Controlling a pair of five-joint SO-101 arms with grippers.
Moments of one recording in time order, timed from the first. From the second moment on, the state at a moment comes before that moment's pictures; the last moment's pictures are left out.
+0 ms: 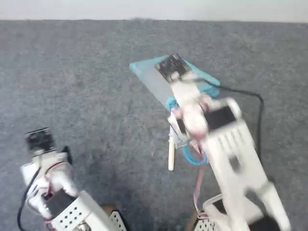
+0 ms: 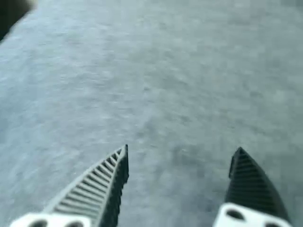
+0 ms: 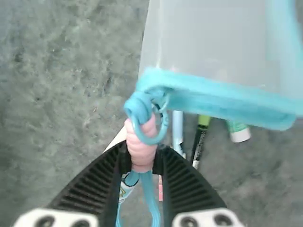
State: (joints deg) left arm -48.8 -101.4 95.6 60.4 -20.2; right arm -27.3 -33.8 22.7 80.5 13.3
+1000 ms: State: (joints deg) left arm 0.1 -74.9 51.2 74.5 -9.9; right arm -40.4 -39.9 27.9 78.2 19.1
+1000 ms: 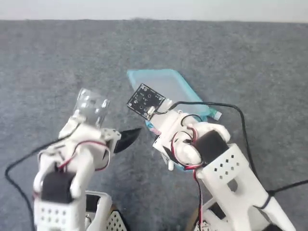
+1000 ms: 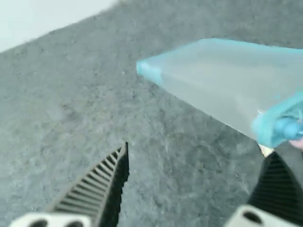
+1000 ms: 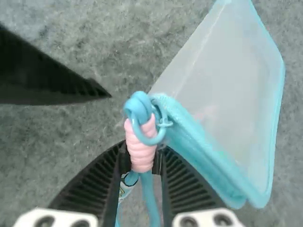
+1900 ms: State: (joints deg) left arm 6.5 -79.8 62.2 70.4 -6.6; right arm -40.4 -24.7 10.0 90.5 18.1
